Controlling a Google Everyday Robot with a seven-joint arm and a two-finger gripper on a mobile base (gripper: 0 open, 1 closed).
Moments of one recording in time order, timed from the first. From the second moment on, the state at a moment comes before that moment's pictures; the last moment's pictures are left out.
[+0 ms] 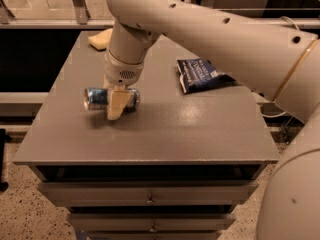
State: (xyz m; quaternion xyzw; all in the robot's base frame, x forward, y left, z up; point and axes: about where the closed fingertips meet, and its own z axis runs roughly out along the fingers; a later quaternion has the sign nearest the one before) arm 0.552 0.113 0.846 -0.79 0.58 0.12 0.16
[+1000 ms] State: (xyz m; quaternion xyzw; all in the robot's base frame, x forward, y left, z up) arm 0.533 0.091 0.848 -0.78 0.59 0.12 0.16
